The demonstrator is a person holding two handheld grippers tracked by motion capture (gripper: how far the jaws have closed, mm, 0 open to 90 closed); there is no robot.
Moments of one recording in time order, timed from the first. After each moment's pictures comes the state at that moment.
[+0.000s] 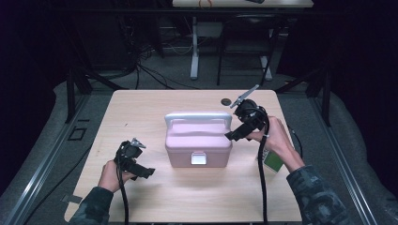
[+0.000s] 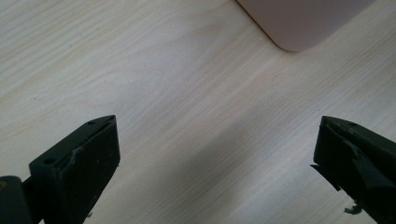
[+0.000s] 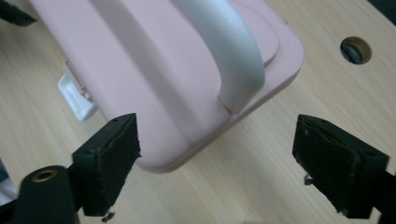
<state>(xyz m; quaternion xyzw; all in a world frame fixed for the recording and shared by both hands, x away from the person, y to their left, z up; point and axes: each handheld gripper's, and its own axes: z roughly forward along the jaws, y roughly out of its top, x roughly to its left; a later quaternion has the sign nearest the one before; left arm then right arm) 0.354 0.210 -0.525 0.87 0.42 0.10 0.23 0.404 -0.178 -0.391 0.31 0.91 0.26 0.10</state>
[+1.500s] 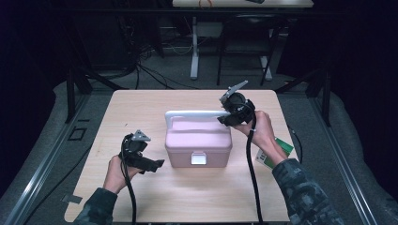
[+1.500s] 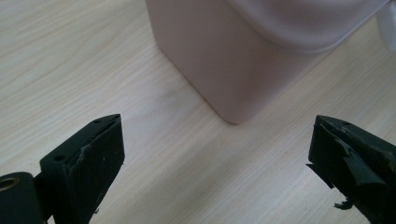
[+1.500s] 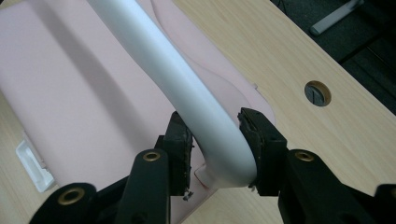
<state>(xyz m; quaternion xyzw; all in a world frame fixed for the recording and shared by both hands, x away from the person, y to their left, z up) 0.346 0.184 -0.484 0.85 0.40 0.12 0.32 0.422 -0.149 -0.389 0.32 0.89 0.29 0.17</state>
